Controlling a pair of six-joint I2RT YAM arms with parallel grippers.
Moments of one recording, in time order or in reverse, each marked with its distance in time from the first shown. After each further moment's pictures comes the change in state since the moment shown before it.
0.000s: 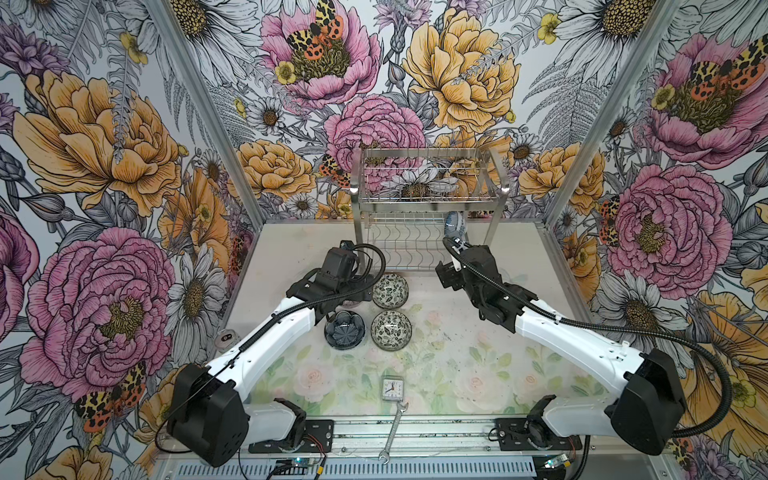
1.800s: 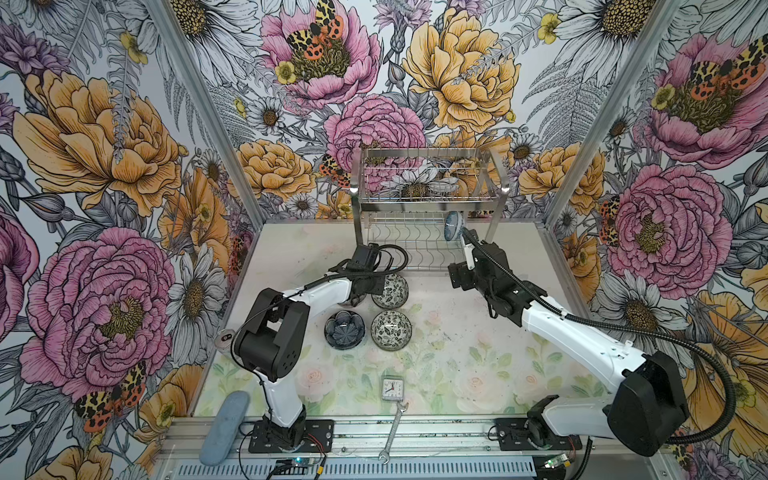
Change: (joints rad) left arm 0.026 0.468 0.126 0.239 0.136 0.073; right arm -0.127 0.017 -0.002 -0.069 -0.128 0.110
